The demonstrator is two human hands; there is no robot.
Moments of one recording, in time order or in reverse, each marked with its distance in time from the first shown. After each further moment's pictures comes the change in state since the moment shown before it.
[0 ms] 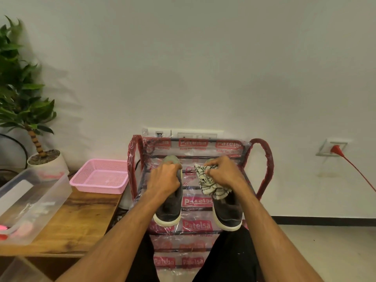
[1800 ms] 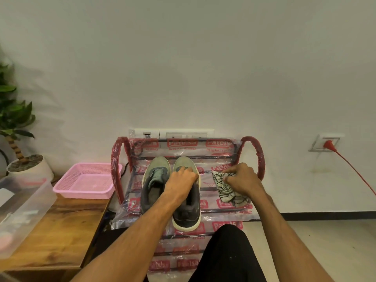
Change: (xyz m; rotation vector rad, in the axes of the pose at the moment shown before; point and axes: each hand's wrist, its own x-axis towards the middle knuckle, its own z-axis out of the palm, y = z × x) left_hand 0.031 0.061 0.045 0.198 -0.149 0.278; right_hand -0.002 0.072 -0.035 -0.053 0.063 0.136
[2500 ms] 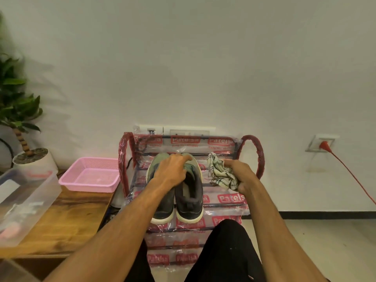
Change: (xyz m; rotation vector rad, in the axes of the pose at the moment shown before) left_hand -0.023 -0.033 -0.037 -0.289 0.141 -0.121; right_hand -0.014 -0.028 0.004 1.060 -0.104 0.369
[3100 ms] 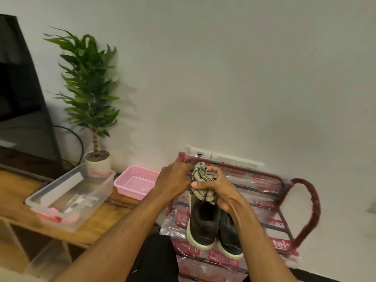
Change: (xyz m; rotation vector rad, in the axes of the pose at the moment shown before) left_hand -0.060 -0.089 -0.097 -0.078 0.201 -0.184; right_hand -0.046 0.001 0.179 -0.161 -0.509 -0.151
